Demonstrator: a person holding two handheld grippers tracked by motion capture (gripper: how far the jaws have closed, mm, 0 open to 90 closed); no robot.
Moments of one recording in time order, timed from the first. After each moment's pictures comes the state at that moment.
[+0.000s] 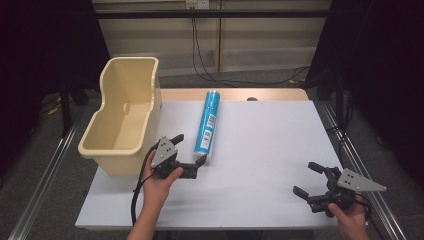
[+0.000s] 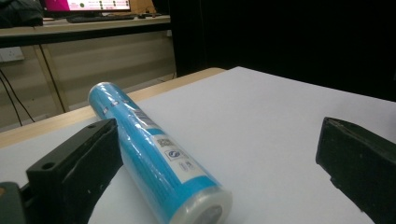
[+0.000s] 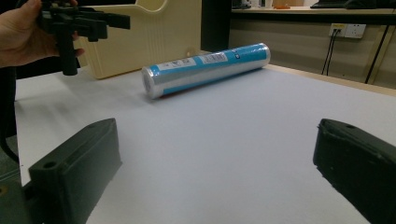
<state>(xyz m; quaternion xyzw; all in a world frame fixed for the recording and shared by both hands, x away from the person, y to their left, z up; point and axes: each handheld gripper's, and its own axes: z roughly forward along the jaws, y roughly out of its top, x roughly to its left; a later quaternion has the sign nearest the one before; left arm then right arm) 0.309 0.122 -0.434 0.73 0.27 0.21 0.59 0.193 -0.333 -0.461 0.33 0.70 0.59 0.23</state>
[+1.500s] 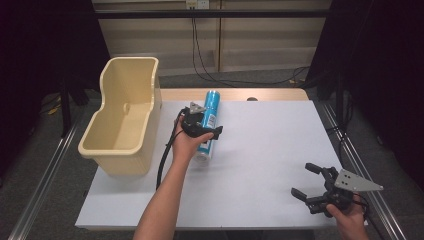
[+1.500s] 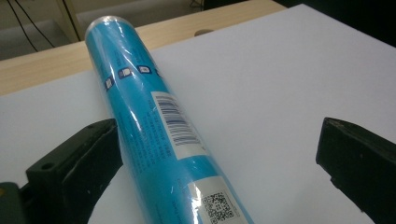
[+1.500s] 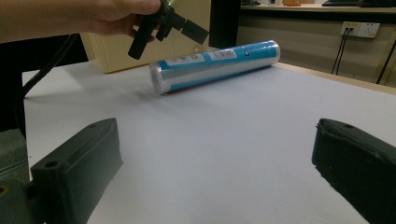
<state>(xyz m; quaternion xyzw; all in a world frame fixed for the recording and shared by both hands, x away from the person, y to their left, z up) 0.422 0.052 -0.431 0.79 0.38 0.15 0.45 0.194 -0.329 -0.462 0.32 0.71 0.59 0.22</state>
